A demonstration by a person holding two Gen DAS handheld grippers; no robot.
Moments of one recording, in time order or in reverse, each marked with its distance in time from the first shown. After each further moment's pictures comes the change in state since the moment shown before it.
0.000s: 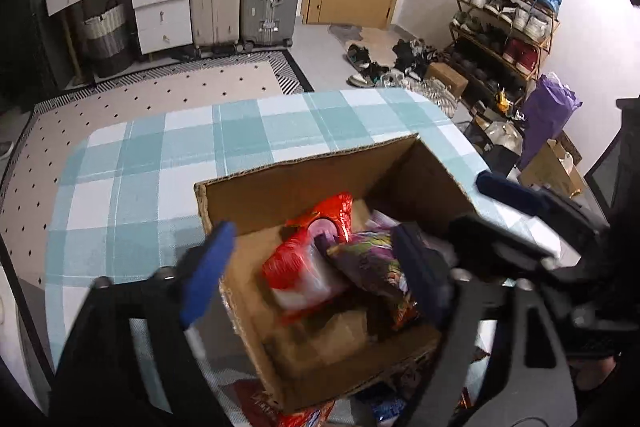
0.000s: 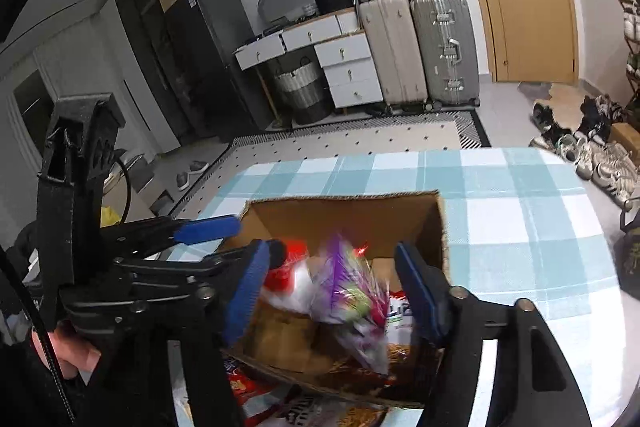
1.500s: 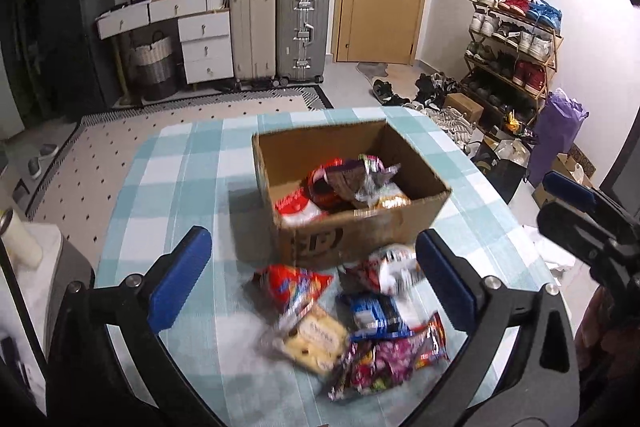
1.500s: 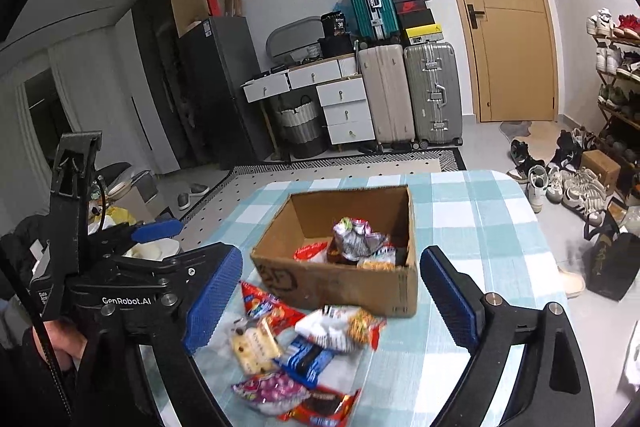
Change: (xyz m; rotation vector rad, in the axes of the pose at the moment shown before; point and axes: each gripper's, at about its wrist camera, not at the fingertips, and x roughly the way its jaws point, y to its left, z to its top) left arm -0.175 -0.052 -0.118 -0.028 -0.165 0.144; right arm -0.173 0.045 -0.072 -0.043 -0.144 -0.041
